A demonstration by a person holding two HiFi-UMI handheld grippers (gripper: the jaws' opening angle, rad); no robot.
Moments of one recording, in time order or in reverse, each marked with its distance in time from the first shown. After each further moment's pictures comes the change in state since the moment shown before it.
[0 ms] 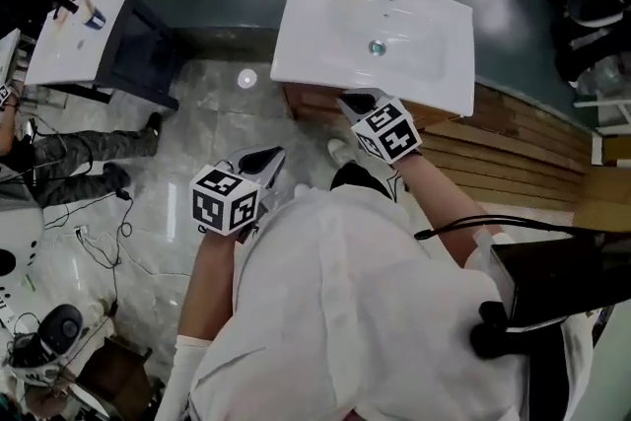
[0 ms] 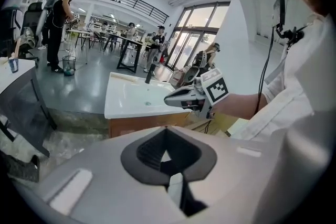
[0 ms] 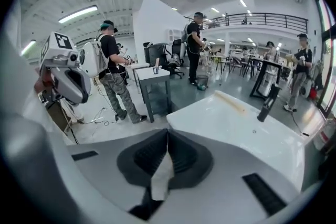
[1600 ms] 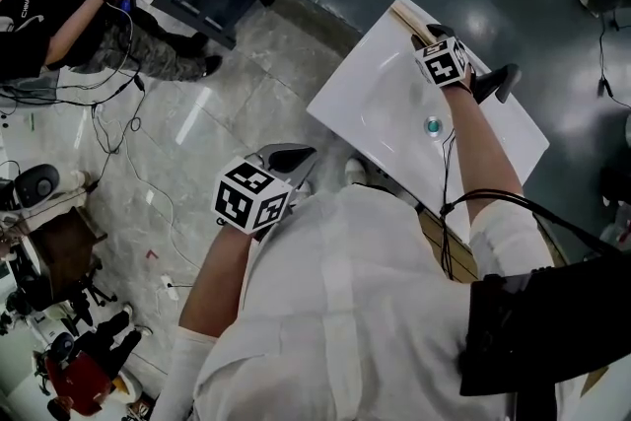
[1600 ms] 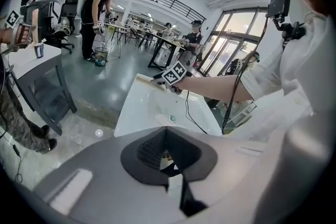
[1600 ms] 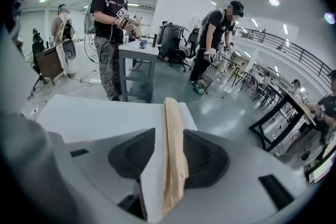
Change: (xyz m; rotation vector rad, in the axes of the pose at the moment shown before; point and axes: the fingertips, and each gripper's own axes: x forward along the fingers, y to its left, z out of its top) left arm 0.096 0.072 0.092 -0.285 -0.021 0.274; right arm 0.249 -0.309 0.085 -0.424 0.128 -0.011
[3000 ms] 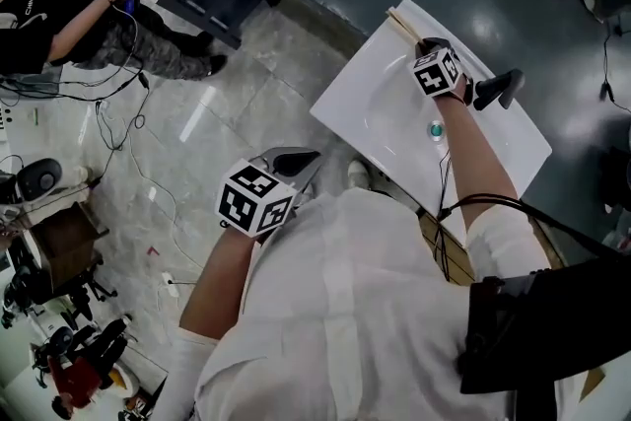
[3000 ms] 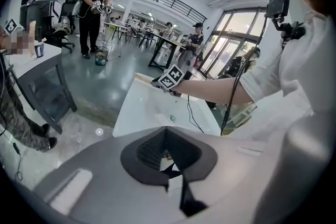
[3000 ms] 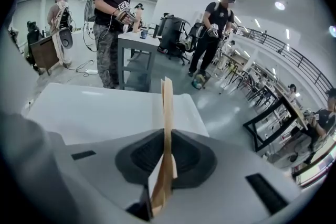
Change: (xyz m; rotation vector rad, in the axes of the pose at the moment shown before) left arm 0.004 -0.005 0.006 -0.013 0.005 0.002; right arm 0.009 0.012 -0.012 -0.063 0.078 -0.038
